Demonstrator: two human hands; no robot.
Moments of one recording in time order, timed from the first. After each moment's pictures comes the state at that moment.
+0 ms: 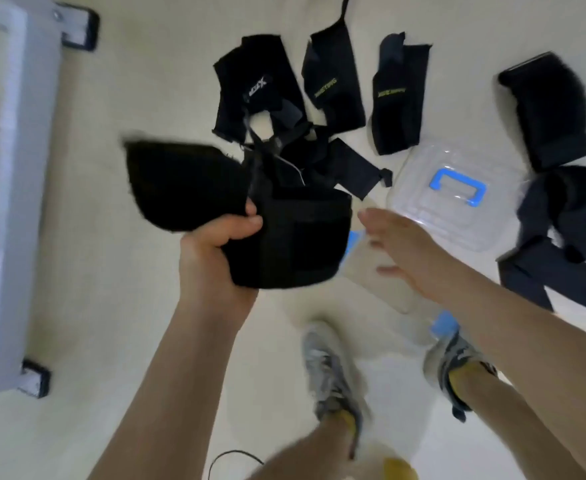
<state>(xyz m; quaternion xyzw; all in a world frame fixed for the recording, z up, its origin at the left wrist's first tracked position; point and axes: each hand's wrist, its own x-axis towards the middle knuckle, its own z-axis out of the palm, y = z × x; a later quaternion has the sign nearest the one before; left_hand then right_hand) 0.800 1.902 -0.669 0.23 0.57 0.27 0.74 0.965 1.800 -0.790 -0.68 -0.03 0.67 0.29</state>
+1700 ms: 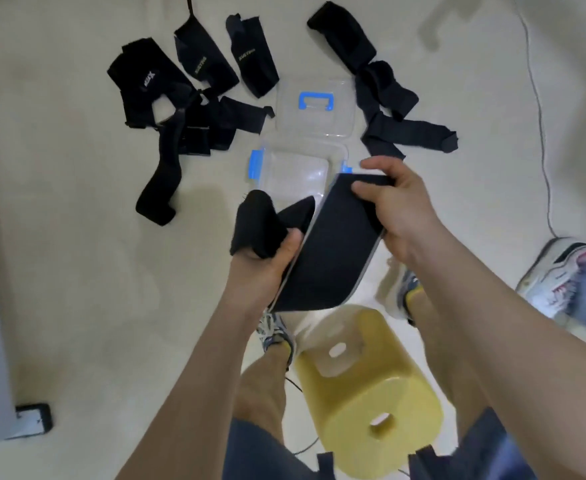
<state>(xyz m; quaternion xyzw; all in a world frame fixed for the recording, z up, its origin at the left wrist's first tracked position) 0.676 1.681 -0.555 0.48 0.53 -0.06 0.69 0.840 1.576 -0.555 -0.71 0.19 0.38 0.55</state>
